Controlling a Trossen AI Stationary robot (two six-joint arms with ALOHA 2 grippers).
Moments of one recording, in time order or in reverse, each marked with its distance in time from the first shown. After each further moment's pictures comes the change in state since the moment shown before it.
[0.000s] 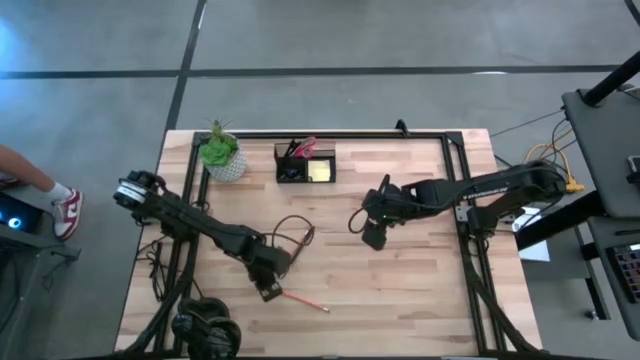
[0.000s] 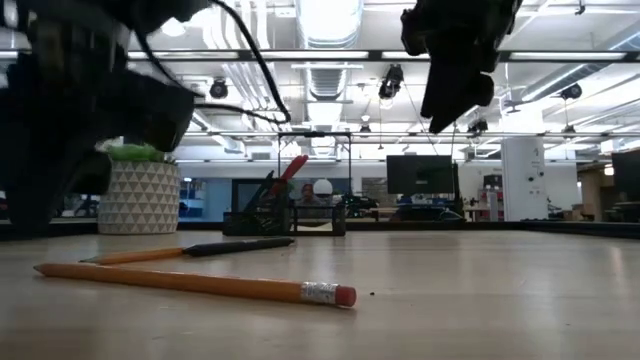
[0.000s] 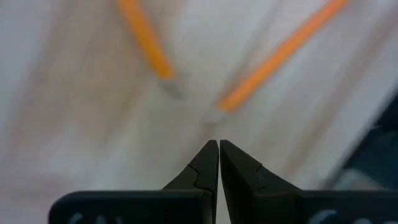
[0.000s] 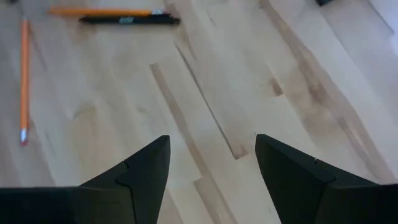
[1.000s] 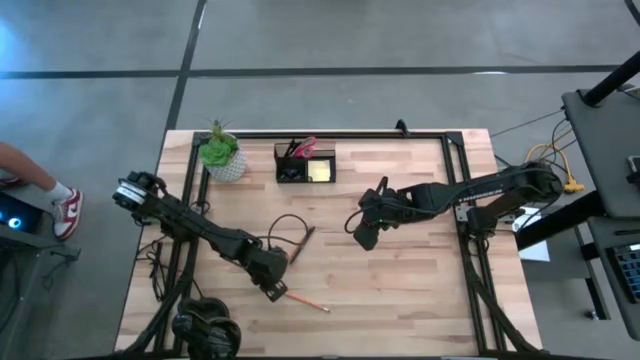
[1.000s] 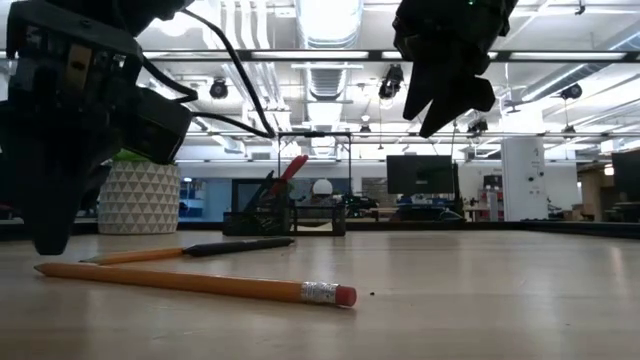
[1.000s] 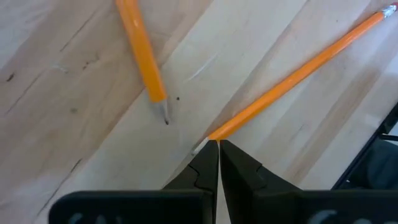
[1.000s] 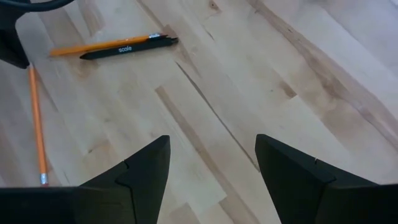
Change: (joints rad) left arm -0.043 -0.002 -0.074 0.190 -0.109 -0.225; right arm 0.021 0.039 0.000 0.073 0.040 0.175
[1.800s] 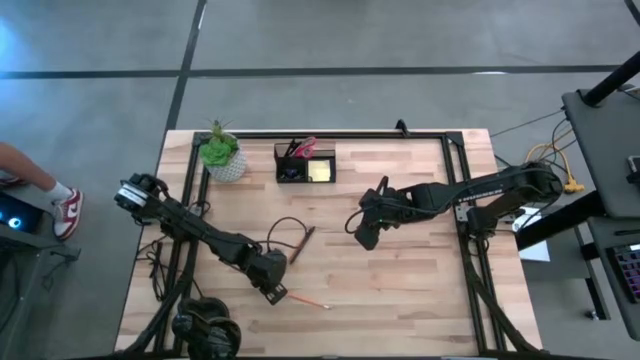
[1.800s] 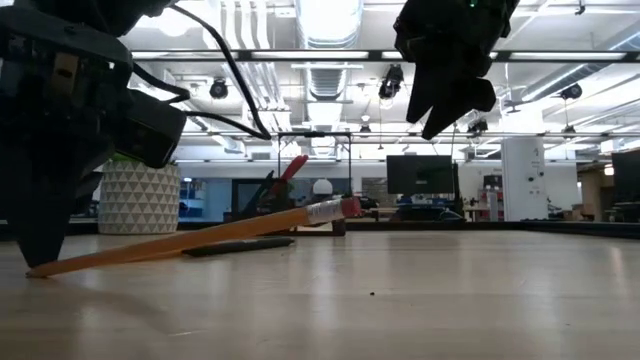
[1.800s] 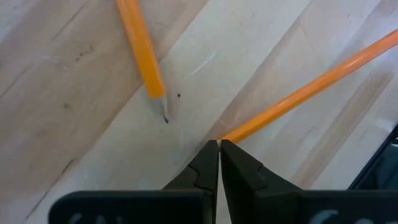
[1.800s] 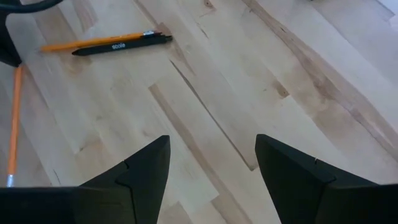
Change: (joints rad) left arm -0.039 0.031 0.001 0.008 -0.043 -0.030; right arm -0.001 0.000 0.000 -0.019 0.010 -0.018
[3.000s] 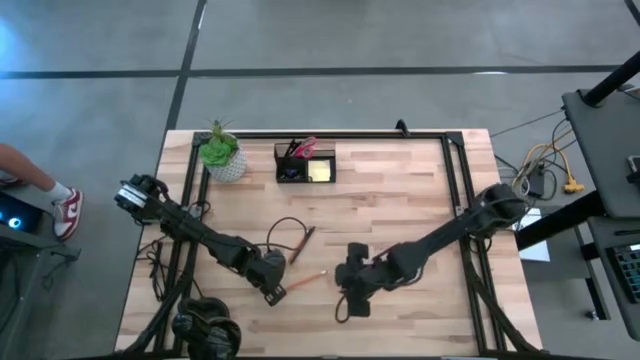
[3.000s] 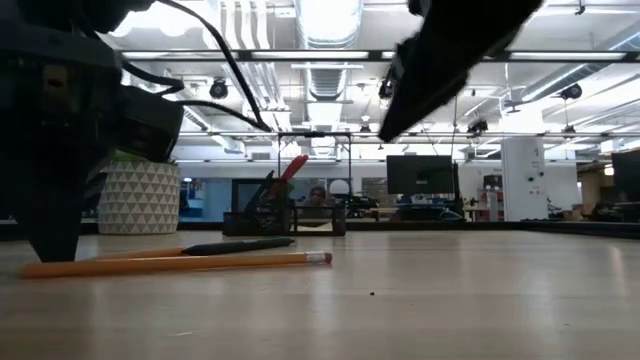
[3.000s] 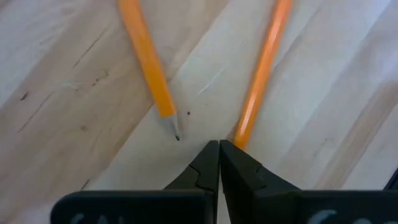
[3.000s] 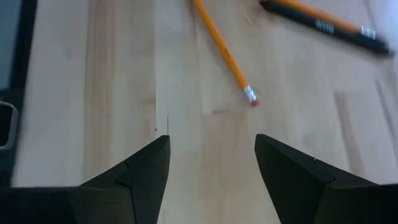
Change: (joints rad) left arm -0.021 0.003 -0.003 0.009 -0.112 0.042; right arm 0.349 0.368 0.208 0.210 0.038 -0.260
